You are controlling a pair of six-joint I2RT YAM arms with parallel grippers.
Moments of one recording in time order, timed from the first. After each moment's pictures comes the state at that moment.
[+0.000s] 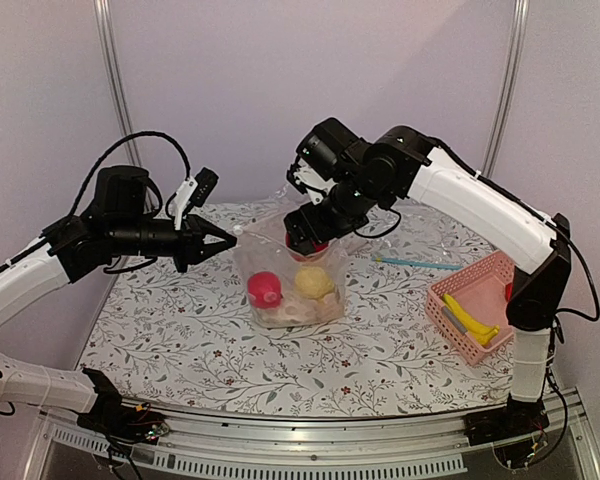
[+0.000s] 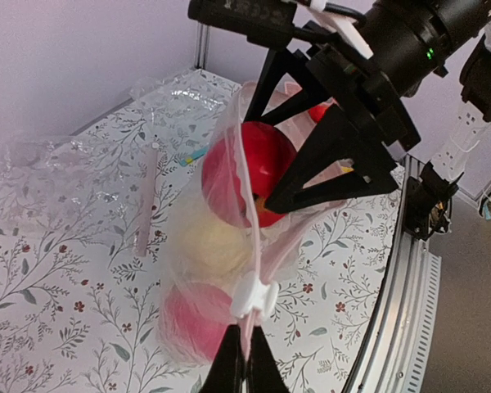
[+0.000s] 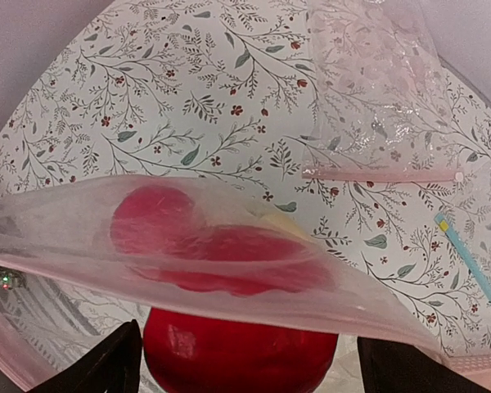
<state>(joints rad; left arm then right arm) -0.64 1.07 1.03 -0.39 0.44 0.01 1.01 2.02 2.27 -1.22 0.15 0.30</state>
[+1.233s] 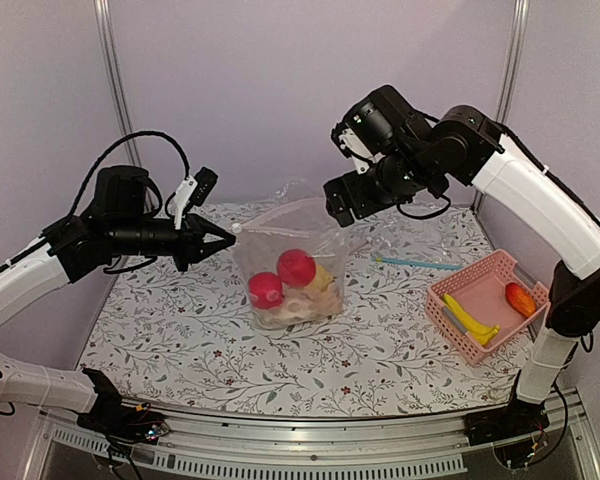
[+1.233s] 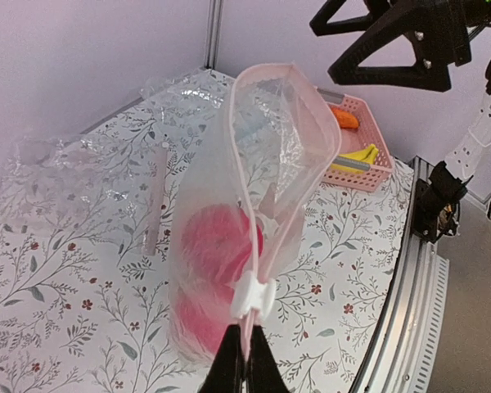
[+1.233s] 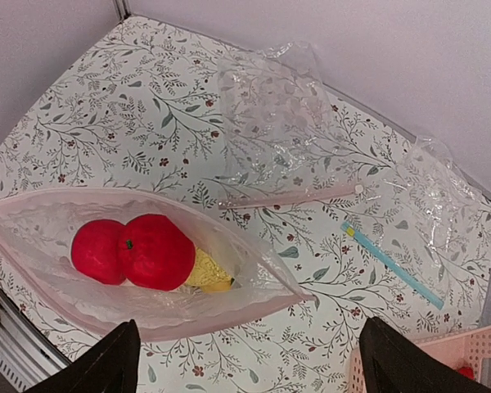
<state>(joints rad) -0.64 1.07 1.03 -0.39 0.41 0.01 1.00 1.80 2.19 -1.22 0.39 0.30</state>
